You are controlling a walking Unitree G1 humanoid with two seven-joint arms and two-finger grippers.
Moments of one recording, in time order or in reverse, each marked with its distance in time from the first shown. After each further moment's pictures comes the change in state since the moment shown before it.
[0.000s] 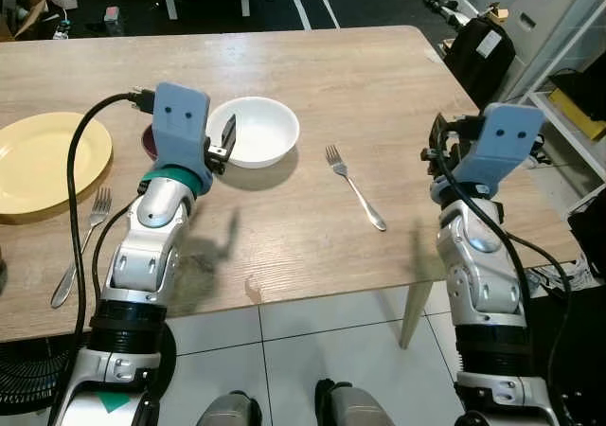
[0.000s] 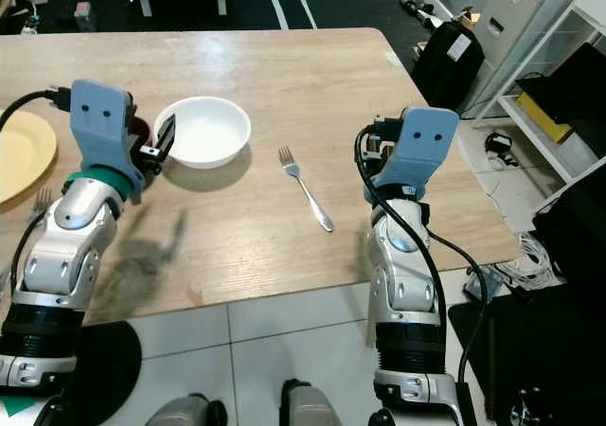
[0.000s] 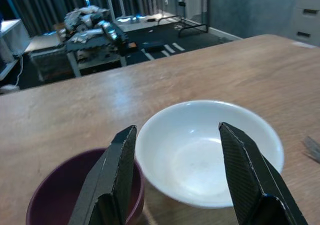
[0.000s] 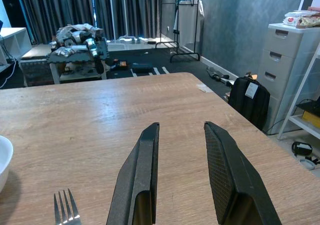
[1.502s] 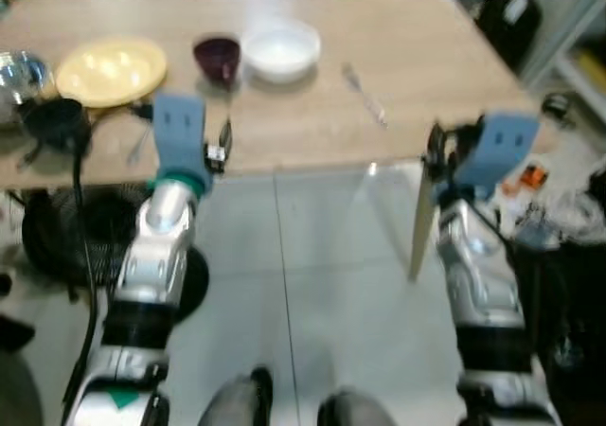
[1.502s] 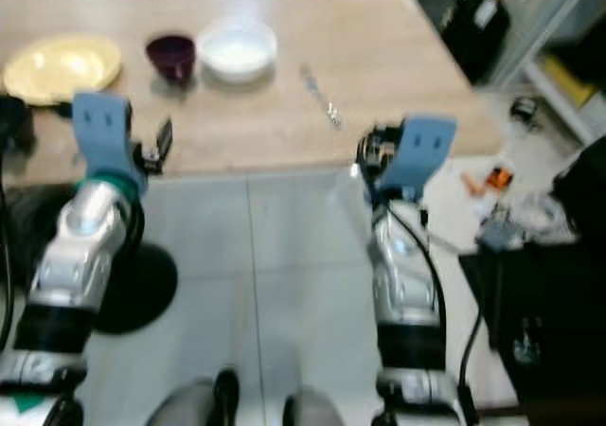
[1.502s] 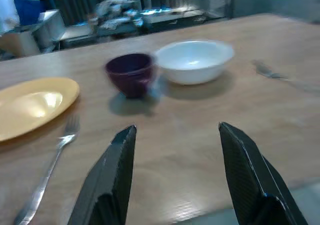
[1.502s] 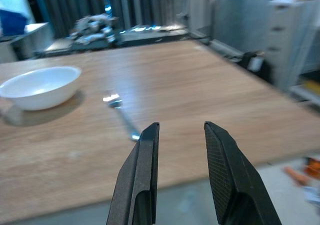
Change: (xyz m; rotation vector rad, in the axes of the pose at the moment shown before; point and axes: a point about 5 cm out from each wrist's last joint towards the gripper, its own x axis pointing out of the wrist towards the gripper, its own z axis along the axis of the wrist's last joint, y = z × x) left arm 0.004 -0.008 -0.004 -0.013 -0.026 0.006; right arm 0.000 -0.009 -0.008 0.019 0.018 -0.020
